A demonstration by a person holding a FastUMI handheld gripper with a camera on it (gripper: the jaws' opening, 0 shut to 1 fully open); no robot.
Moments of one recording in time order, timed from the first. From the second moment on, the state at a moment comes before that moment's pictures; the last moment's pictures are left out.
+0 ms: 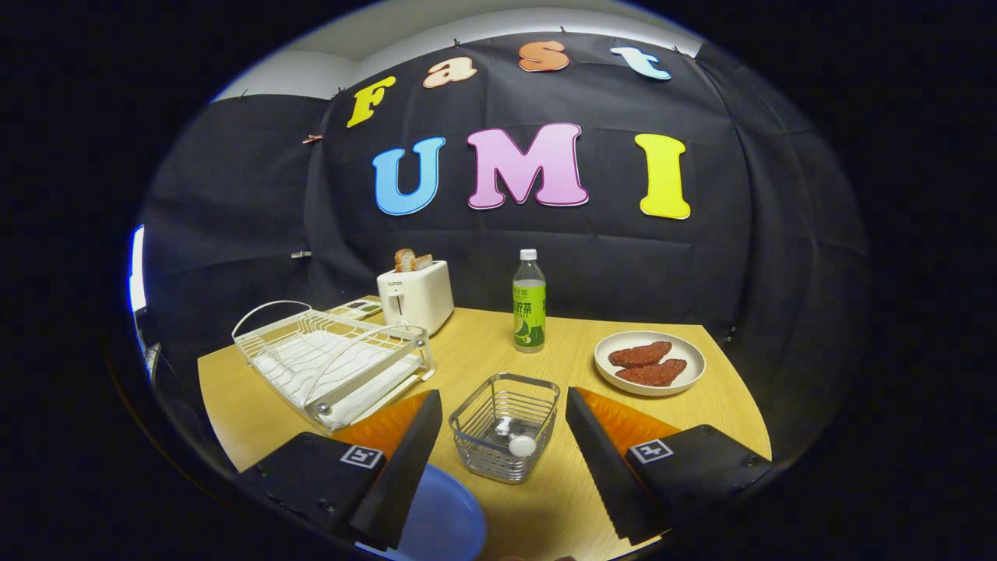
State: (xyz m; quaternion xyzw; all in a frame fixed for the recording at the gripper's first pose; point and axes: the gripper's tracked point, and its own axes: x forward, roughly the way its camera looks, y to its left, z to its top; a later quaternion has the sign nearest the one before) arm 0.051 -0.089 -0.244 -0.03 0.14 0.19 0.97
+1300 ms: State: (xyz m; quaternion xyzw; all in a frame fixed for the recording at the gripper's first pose) arm 0.074 -0.075 -0.272 -0.05 0.19 0.20 0.96
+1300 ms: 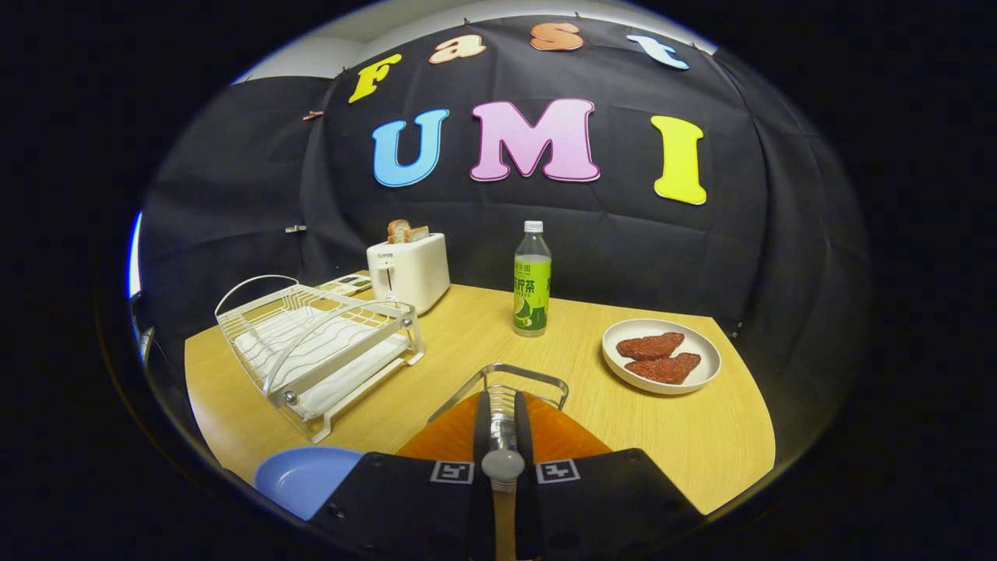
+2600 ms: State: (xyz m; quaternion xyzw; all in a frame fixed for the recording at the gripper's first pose) arm -0.042 -0.001 -0.218 0.00 0.23 0.35 0.91
